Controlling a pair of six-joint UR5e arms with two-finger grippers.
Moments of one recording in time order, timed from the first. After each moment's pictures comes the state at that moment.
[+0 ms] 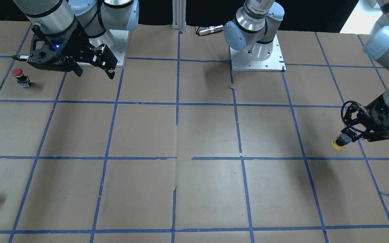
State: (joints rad) left arm -0.98 -1.77 -1.76 -1.24 1.47 1.46; right arm 1.55 -1.65 1.67 -1.50 -1.38 0.19
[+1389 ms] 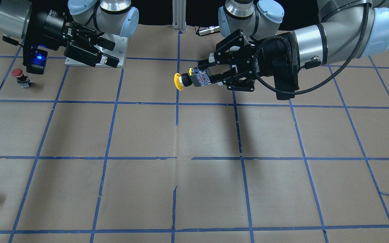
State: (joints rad) left arm -1.45 -1.64 -1.58 -1.86 0.39 0.60; right arm 1.30 -1.64 1.66 -1.10 -0.64 0.63
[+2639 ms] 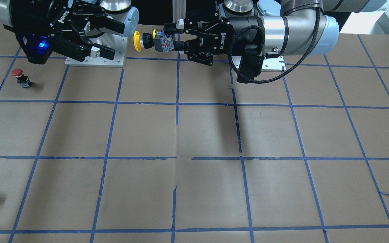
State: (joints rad) left arm -1.54 -1.57 -1.75 -1.82 0.04 0.41; right arm 1.32 -1.65 1.62 -1.10 -0.37 0.94
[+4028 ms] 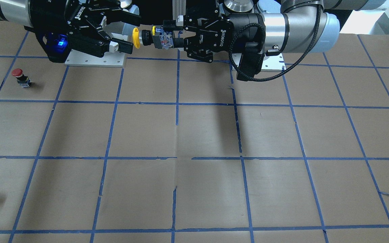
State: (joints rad) left arm -1.54 -1.56 -1.74 -1.82 0.04 0.38; right arm 1.37 -1.65 1.64 -1.09 -0.28 0.98
